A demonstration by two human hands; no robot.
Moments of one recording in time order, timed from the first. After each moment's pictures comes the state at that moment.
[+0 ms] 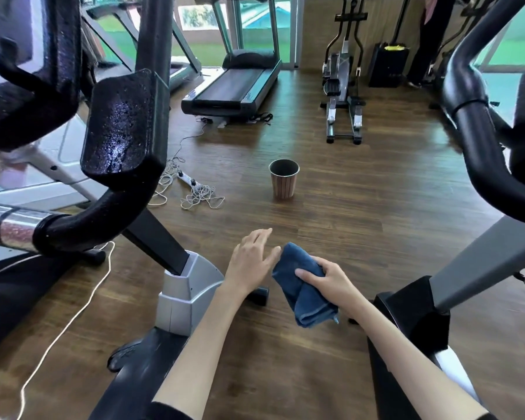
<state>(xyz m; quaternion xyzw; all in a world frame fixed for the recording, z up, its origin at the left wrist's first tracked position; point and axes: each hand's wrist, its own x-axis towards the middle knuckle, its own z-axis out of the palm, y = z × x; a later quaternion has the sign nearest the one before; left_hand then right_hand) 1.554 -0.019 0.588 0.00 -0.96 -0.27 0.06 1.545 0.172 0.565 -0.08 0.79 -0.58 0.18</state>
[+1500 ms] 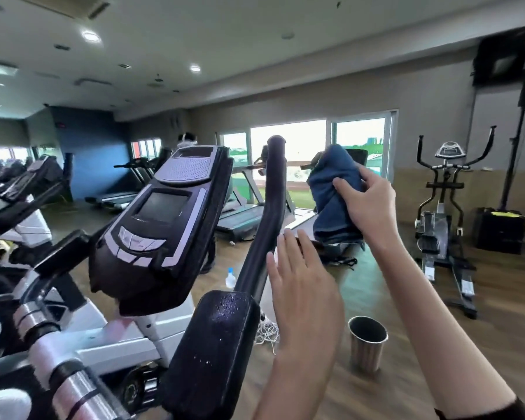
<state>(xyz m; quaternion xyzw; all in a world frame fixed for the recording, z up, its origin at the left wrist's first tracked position) 1.474 -0.026 0.847 0.20 -0.89 -0.03 0.41 1.356 0.023 0.937 -0.29 0.66 -0.65 -0.25</state>
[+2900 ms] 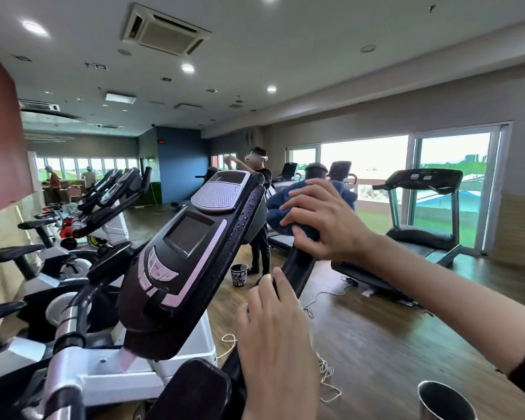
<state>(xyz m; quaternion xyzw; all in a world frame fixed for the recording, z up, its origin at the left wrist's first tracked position) 1.442 -0.080 0.857 0.37 -0.80 0.12 0.46 1.278 -0.085 0.965 -0.74 0.45 -0.20 -0.46</state>
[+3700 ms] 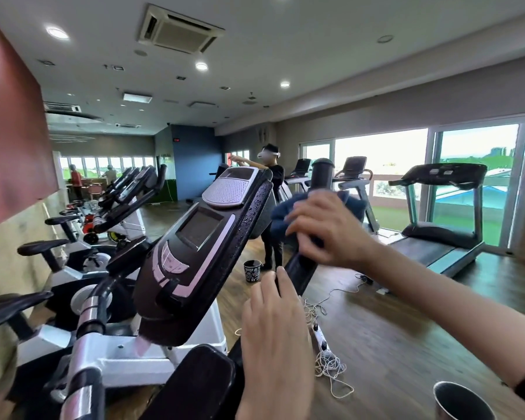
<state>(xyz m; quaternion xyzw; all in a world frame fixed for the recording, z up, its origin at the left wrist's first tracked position) 1.448 -0.080 0.854 0.37 -0.80 0.12 0.46 1.284 -0.082 0.948 -0.74 0.44 -0.25 -0.44</state>
